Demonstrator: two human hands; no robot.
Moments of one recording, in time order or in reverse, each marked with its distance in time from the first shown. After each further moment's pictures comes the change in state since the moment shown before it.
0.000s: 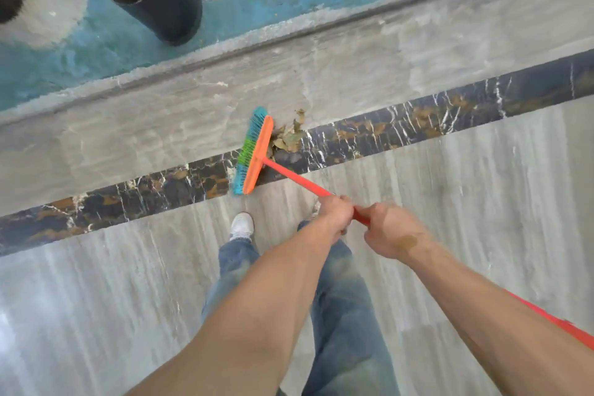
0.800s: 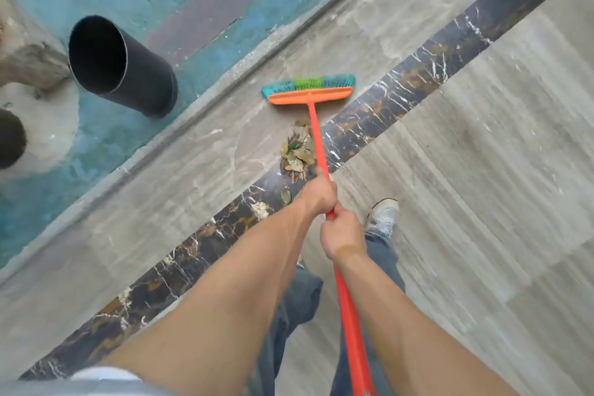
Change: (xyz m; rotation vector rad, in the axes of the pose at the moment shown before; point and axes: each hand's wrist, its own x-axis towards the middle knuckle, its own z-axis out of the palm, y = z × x) left_hand 0.068 -0.018 -0.100 1.074 -0.004 0.435; right_hand 0.051 -0.148 0.129 1.125 0.413 0.345
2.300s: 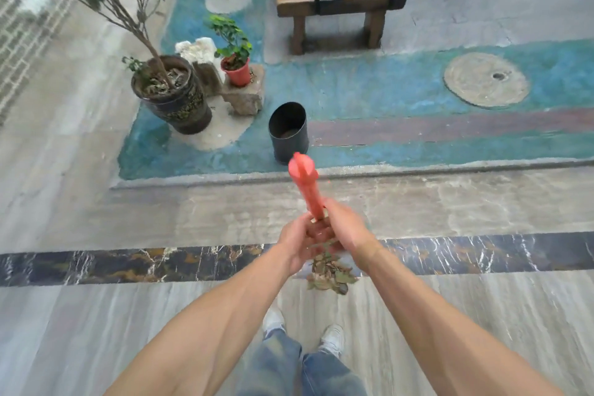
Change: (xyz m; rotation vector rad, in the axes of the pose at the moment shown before) left_hand -0.352 -0.070 -0.092 -1.689 0.385 0.048; right_hand -0.268 -0.146 -0.056 -0.103 -0.444 -0.567
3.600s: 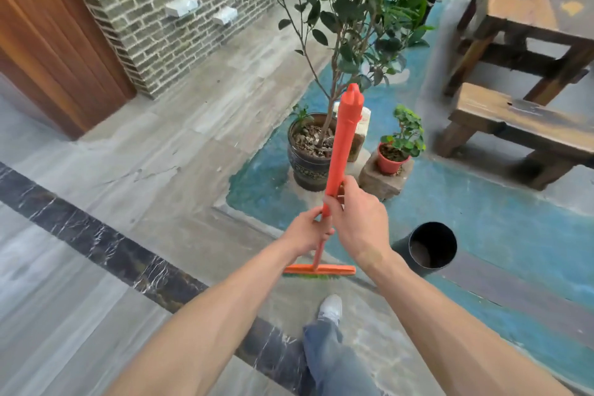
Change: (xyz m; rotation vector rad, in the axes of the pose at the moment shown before) left_hand 0.067 0.336 -0.468 0.258 0.227 0.474; right_hand 0.181 -0.351 0.449 -0.866 0.162 -0.875
